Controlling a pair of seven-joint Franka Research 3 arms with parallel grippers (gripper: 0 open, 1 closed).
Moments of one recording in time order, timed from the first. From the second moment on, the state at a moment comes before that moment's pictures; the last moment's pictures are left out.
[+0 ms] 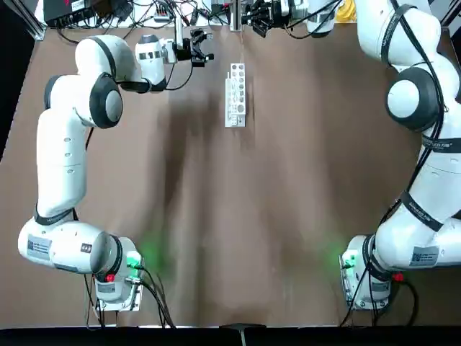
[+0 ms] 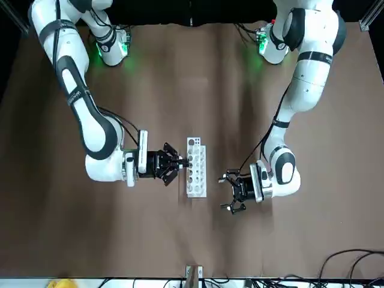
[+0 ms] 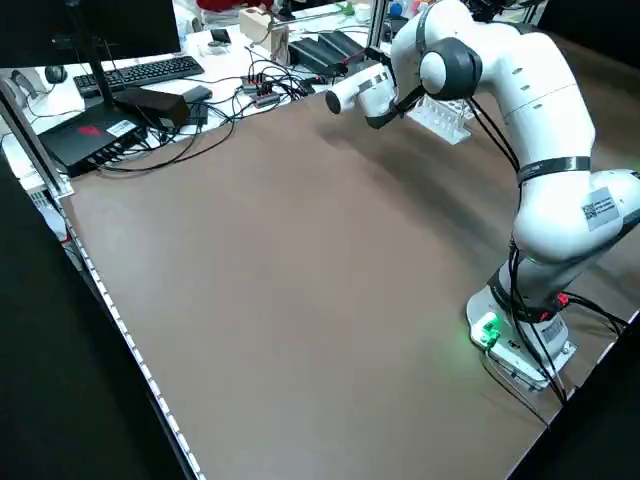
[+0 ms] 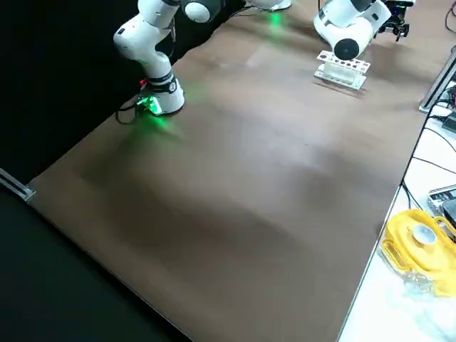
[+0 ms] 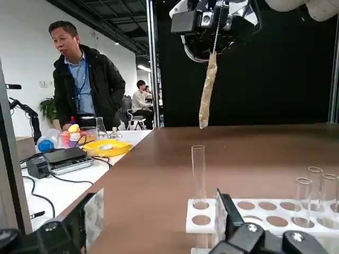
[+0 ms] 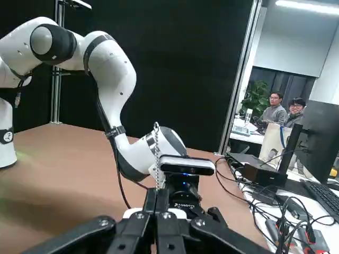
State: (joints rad) left arm -0.17 0.96 -0.09 -1.37 -1.73 1.88 2.42; right arm 0.04 0.76 0.49 -1.39 1.37 2.10 -2.27
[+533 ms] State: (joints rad) left arm -0.17 0.96 -0.09 -1.37 -1.73 1.88 2.42; right arm 0.05 0.78 0.49 -1.38 1.37 2.11 -2.29
